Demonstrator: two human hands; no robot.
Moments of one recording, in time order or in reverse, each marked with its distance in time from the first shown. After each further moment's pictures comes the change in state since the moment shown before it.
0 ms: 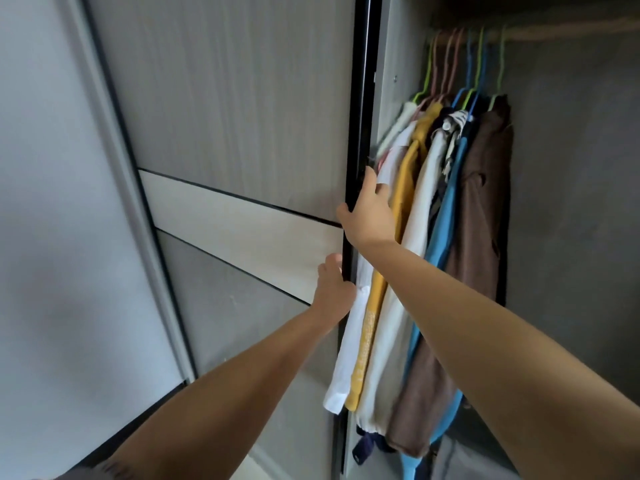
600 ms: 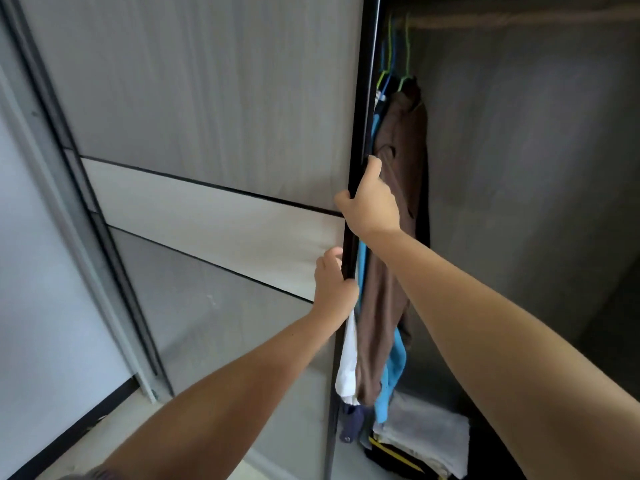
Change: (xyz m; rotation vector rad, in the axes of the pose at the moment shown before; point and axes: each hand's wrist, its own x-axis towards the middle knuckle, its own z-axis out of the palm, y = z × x) left_hand -0.077 0.037 0.089 -0.108 -0.037 0.130; right_hand -0.050 0.048 -0.105 -0.065 0.059 0.083
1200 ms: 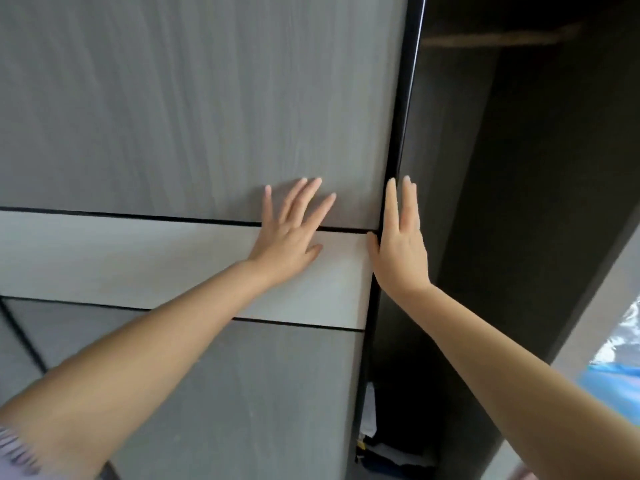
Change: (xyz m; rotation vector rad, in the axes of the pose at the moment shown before) left_hand -0.022 0.113 0.073 0.885 -0.013 1.129; right_hand -0.125 0.144 -0.189 -0.429 0.292 -0.076
